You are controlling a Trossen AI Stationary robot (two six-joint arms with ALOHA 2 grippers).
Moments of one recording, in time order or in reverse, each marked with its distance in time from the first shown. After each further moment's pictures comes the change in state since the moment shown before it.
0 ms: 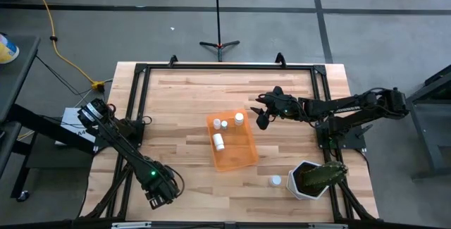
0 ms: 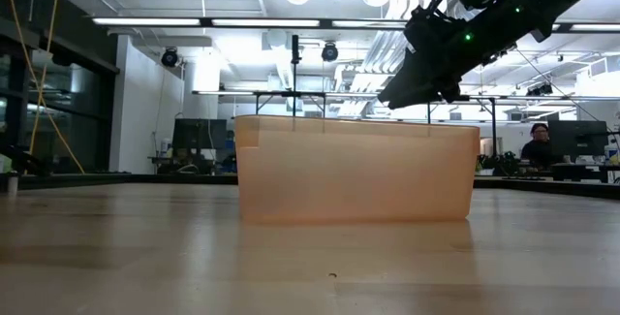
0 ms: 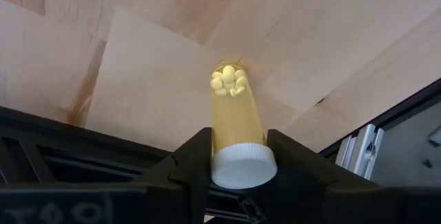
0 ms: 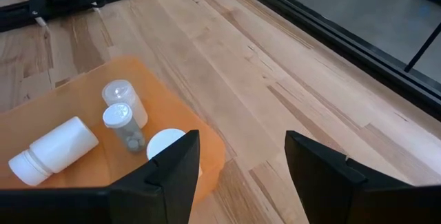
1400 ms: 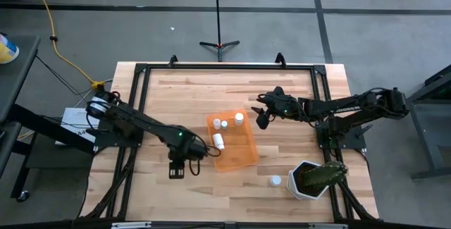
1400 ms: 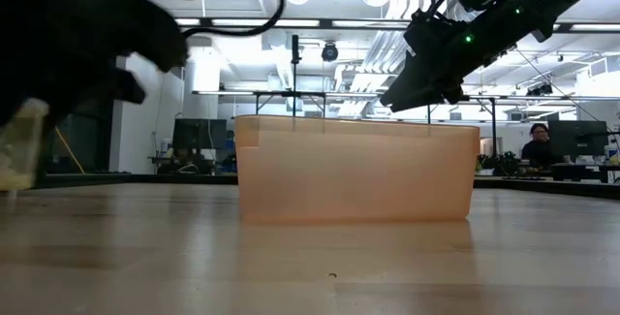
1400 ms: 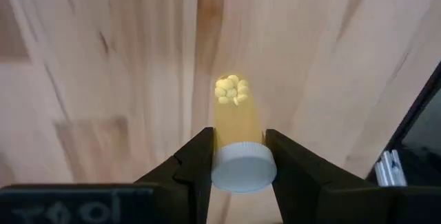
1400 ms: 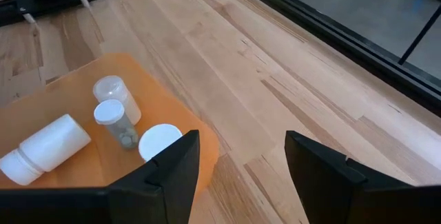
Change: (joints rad) left arm 0.482 -0.001 0.102 -0.113 -0.121 0.925; right arm 0.000 0.000 0.000 -0.022 0.015 0.018
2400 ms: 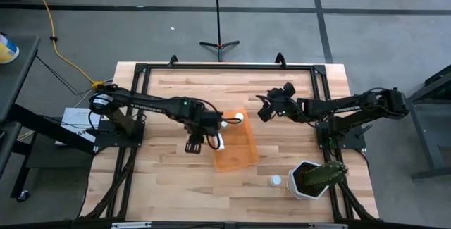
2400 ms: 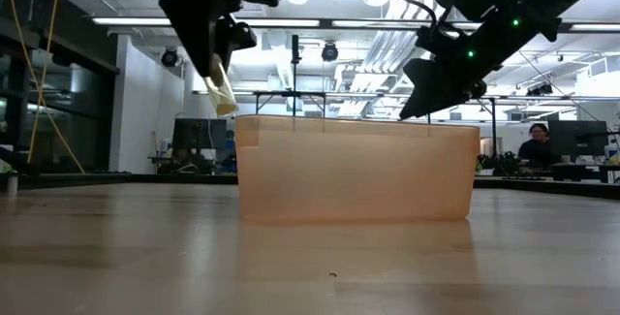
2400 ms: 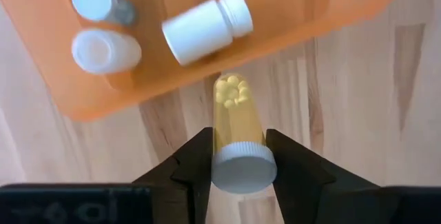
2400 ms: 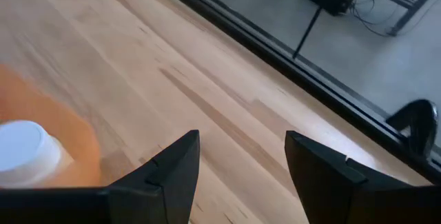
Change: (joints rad) left arm 0.236 0.001 0.314 -0.076 -0.266 0.425; right arm -0.001 0.000 0.001 -0.134 0.327 0.005
